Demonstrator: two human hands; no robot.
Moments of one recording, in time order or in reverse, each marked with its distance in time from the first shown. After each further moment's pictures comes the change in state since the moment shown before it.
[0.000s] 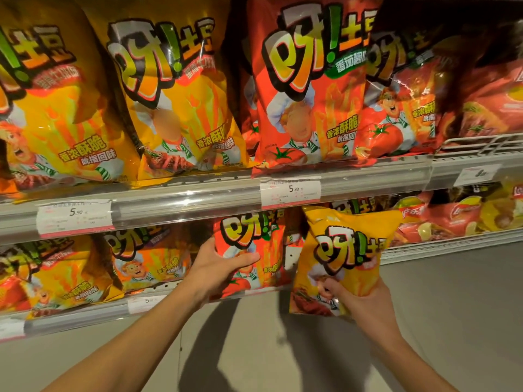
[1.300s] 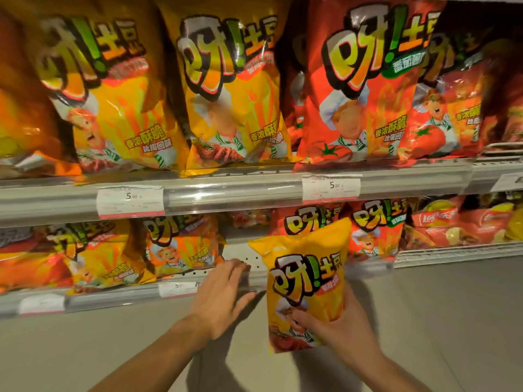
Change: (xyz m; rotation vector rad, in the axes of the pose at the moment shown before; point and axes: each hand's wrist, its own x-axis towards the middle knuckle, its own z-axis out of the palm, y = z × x) left_hand -0.037 -0.081 -0.048 1.266 -0.011 0.428; right_hand -0.059 -0.010 0.067 -0.171 -0.272 0.009
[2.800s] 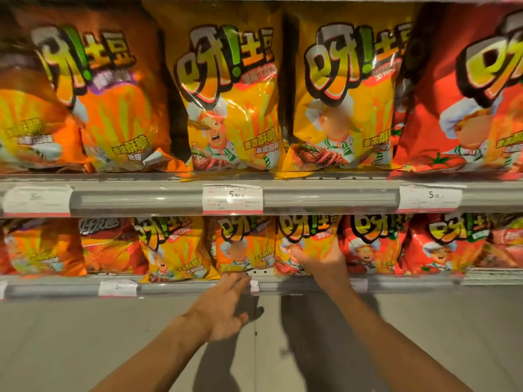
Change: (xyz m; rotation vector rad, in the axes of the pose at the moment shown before) left_hand -0.061 -0.104 -0.045 -0.081 -0.319 -0.127; right_hand 0.119 -0.014 0.146 -0.045 0.055 -0.165
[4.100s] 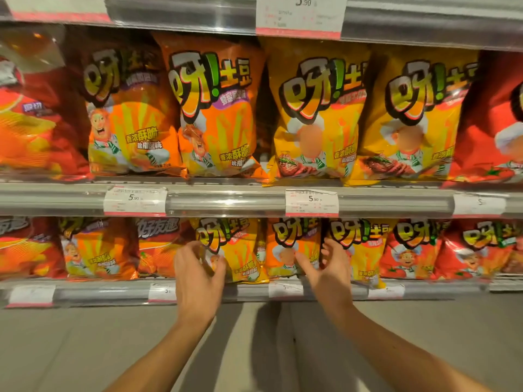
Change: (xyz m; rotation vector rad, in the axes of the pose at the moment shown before) left_hand -0.062 -0.094 -0.053 -0.534 0.985 -0.351; right_hand -0.072 -0.081 0.105 -0.157 0.213 -0.069
